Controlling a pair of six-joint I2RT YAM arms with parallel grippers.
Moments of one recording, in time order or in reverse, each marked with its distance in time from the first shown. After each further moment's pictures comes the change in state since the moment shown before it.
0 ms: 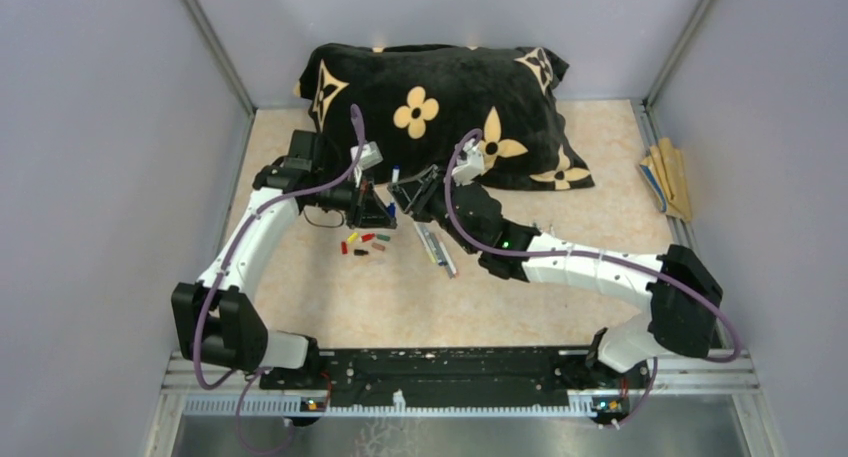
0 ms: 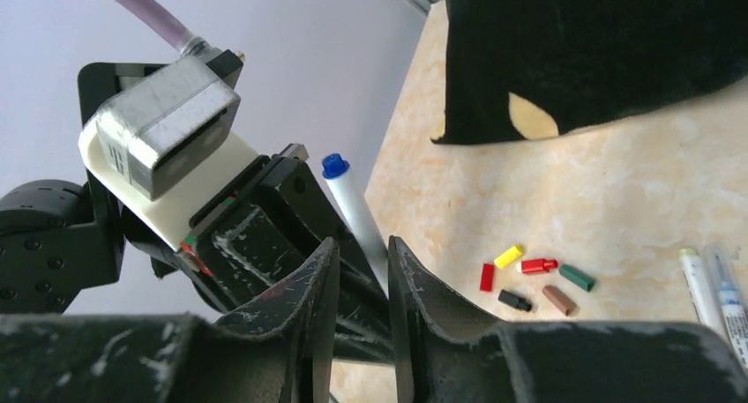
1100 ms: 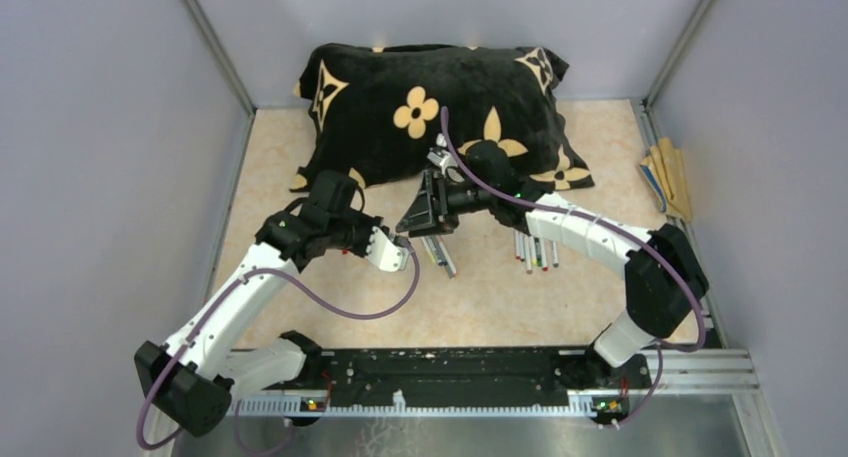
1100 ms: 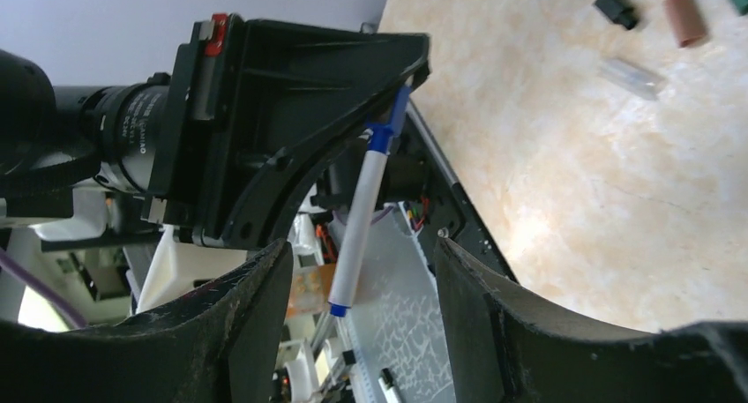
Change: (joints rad) left arm -0.346 -0.317 -0.176 0.003 -0.898 1.017; right arm -0.333 0.111 0.119 -0.437 -1.172 0.031
